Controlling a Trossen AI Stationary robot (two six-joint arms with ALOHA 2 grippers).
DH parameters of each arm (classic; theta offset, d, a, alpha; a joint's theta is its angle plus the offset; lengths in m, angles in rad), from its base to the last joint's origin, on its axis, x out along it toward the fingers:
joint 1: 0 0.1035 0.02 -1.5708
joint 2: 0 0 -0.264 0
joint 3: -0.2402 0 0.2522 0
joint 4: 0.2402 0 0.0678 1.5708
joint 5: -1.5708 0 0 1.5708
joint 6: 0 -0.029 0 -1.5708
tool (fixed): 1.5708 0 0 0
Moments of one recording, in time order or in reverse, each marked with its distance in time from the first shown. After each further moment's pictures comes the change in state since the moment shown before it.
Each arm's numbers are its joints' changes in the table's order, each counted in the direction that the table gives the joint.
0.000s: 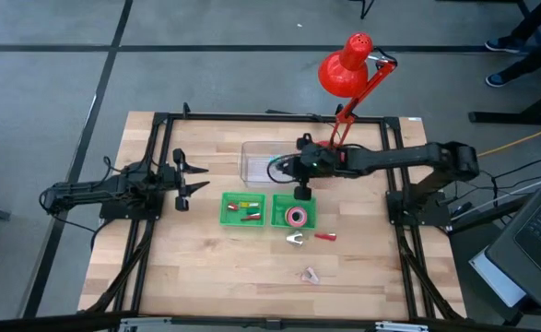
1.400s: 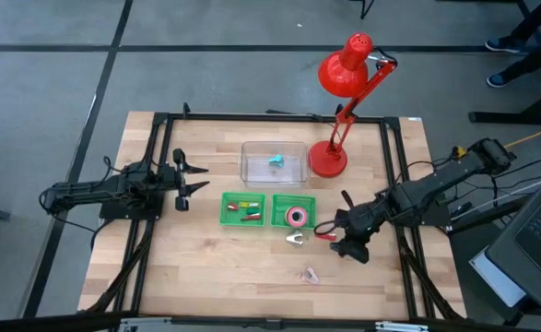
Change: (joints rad) left arm 0.000 0.000 0.000 0.000 0.000 0.000; right arm 0.557 -0.407 0.304 0.233 0.396 -1.169
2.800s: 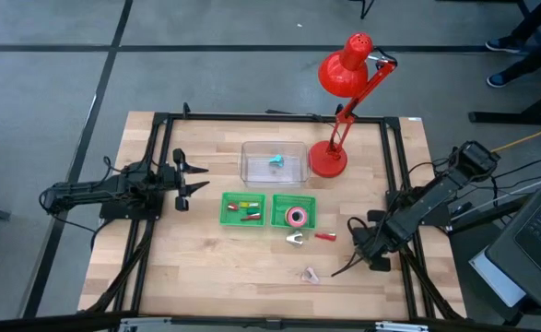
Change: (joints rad) left arm 0.000 0.000 0.000 0.000 0.000 0.000; right arm 0.299 0.231 0.069 0.425 -0.204 0.111
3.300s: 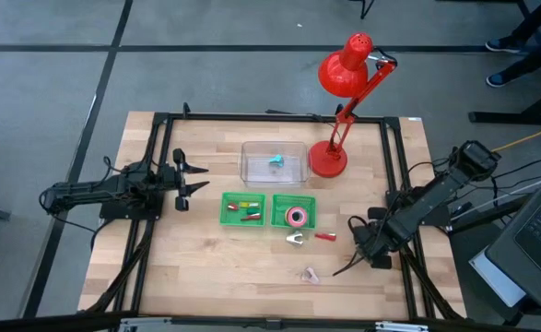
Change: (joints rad) left arm 0.000 0.000 0.000 0.000 0.000 0.000; right arm 0.000 -0.011 -0.001 0.050 -0.045 0.032
